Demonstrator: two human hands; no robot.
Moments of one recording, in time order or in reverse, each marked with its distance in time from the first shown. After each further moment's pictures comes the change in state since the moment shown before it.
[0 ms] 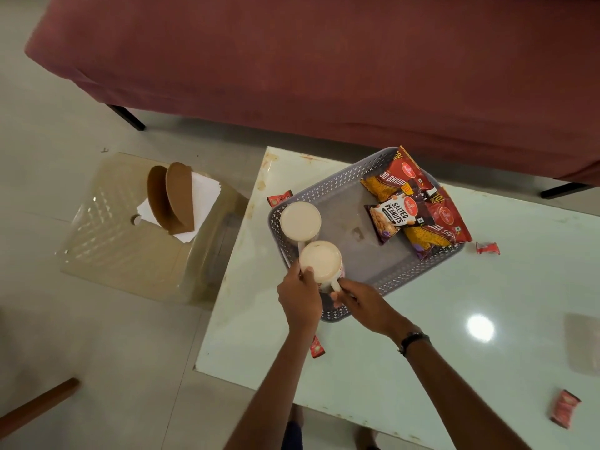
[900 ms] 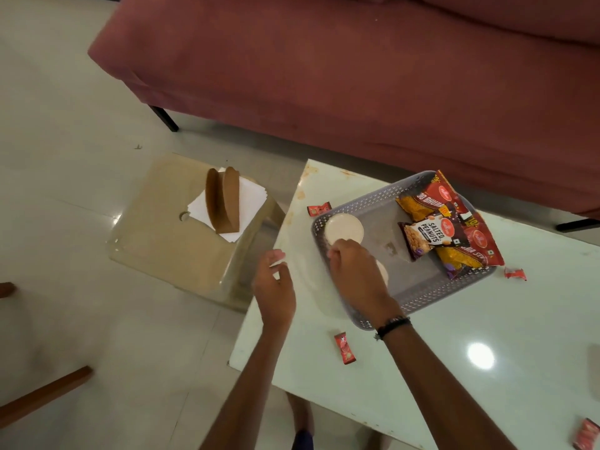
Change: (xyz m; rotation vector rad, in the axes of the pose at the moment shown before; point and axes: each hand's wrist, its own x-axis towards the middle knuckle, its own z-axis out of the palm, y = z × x) left_hand 0.035 -0.031 -0.105 -0.302 0.251 0.095; right_hand 0.037 -0.152 0.021 -0.386 0.388 0.000
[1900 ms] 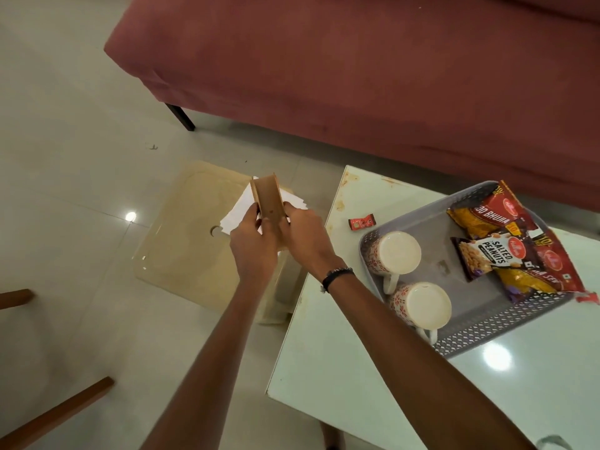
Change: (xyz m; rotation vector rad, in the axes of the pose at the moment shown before) left_hand 0.149 0.030 -0.055 0.284 -0.034 0.102; right_hand 0.121 -0.125 0.091 0.114 -0.056 -0.110
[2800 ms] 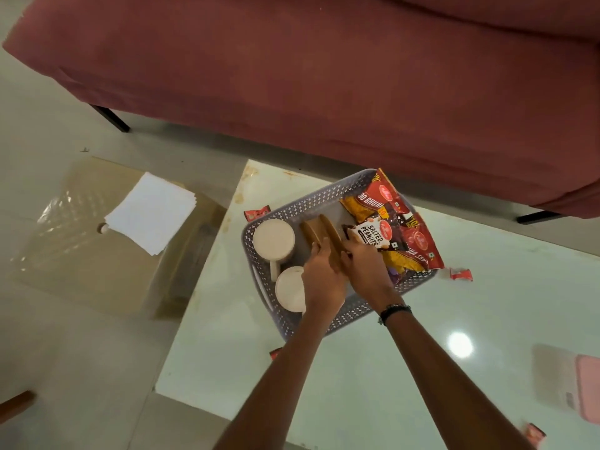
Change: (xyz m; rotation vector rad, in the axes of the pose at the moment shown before) left_hand -0.194 0.123 0.213 -0.026 -0.465 0.005; right_hand -0.120 0.257 -0.157 -0.049 0.009 0.191
